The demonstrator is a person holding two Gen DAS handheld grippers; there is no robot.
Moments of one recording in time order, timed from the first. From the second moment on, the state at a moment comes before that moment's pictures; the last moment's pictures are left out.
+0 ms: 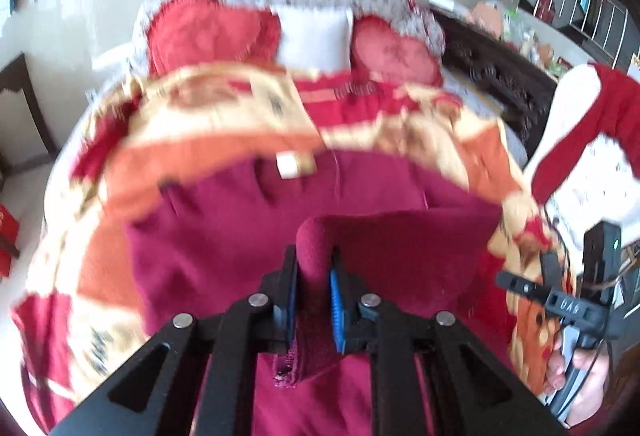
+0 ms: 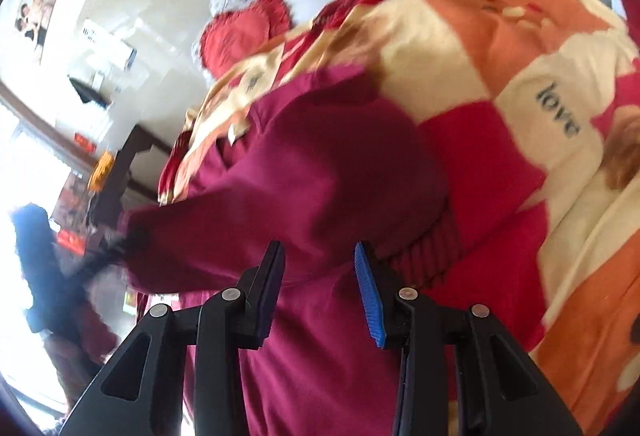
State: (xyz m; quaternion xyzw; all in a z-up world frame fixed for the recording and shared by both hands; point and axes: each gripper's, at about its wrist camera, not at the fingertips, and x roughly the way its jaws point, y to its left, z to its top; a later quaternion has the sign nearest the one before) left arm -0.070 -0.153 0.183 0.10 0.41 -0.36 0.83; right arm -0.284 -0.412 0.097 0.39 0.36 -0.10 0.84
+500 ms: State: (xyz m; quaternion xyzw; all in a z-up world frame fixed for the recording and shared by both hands) left arm 0.024 -0.112 0.091 0.09 0.51 -0.24 0.82; right arm -0.179 -0.460 0.091 0.33 0.40 -0.12 0.85
